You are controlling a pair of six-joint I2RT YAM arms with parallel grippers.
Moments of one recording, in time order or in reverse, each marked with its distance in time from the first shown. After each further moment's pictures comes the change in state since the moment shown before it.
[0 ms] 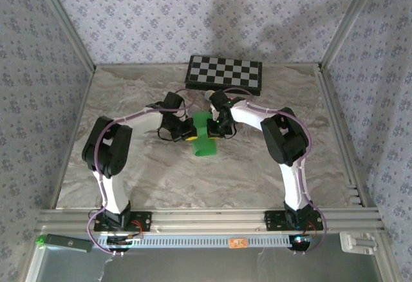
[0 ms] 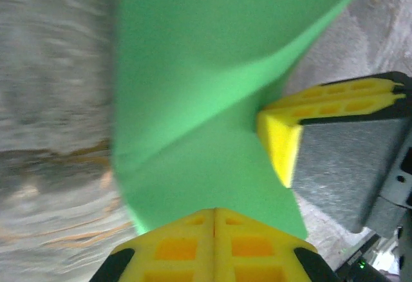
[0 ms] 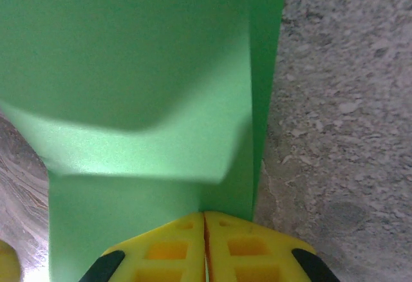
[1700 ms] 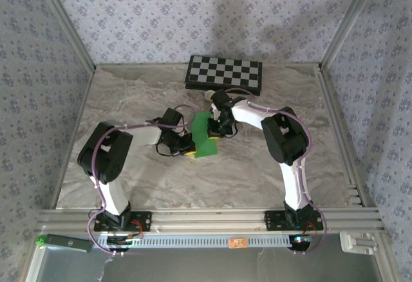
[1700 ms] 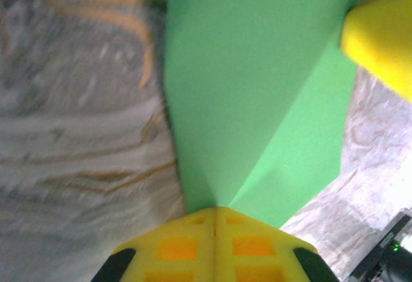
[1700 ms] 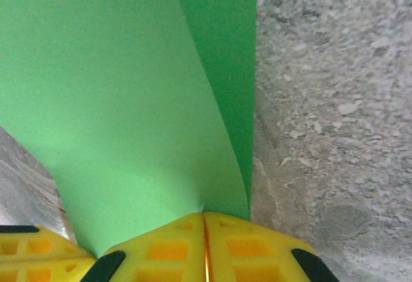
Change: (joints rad) left arm -0.034 -0.093 -0.282 0.165 -0.006 -0.007; right arm -0.012 0.008 -0.003 0.005 -0.042 0.008
